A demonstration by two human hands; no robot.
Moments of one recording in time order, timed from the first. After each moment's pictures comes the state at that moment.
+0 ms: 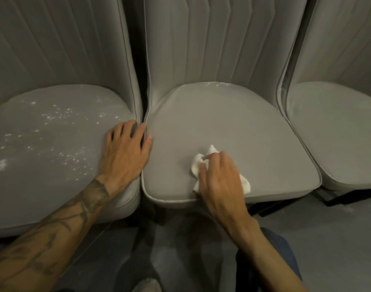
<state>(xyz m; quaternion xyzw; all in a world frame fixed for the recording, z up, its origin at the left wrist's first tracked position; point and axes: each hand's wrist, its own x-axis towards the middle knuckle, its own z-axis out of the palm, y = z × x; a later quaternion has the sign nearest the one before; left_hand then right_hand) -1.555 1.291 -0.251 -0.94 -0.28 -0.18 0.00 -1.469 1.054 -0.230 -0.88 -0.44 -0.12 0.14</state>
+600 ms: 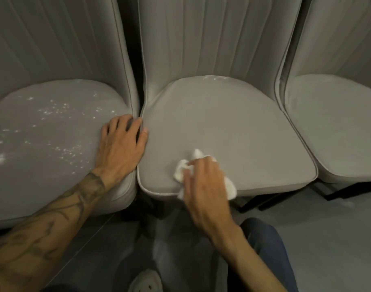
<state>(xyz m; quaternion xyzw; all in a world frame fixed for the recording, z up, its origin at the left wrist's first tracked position) -1.555 1.290 -0.249 -0.94 -0.28 -0.18 0.01 -1.498 1.050 -0.236 -0.87 -0.44 -0.11 0.18</state>
